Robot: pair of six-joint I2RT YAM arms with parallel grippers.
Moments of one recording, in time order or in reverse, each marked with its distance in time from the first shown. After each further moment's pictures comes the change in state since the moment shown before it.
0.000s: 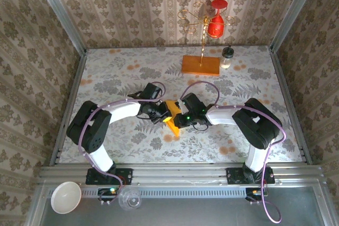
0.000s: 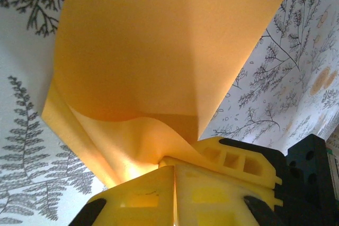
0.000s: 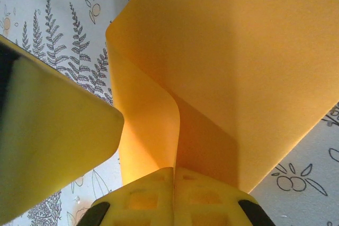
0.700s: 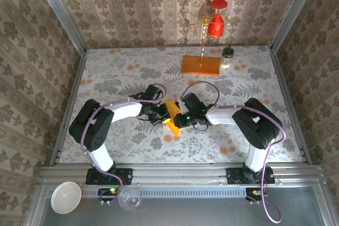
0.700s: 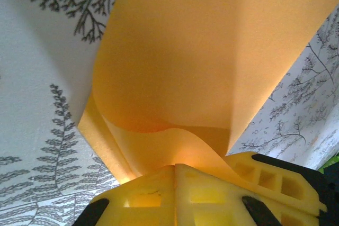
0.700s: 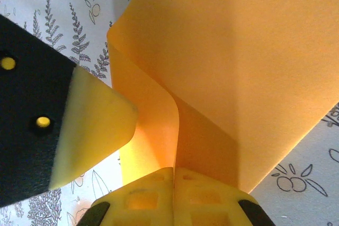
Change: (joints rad) left arm -0.006 0.024 -0.006 -0.019 -0.051 -0.003; right arm 0.000 0.001 0.002 -0.001 0.000 0.000
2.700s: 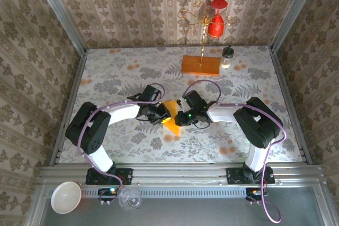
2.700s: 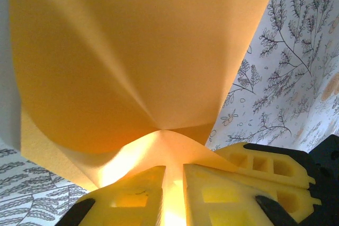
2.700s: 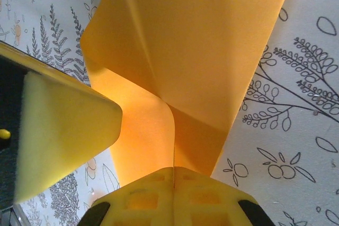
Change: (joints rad) left arm 0.008 -0.044 -0.039 0.055 0.012 0.012; right arm -0.033 -0.001 0.027 -0.058 -0.082 0.040
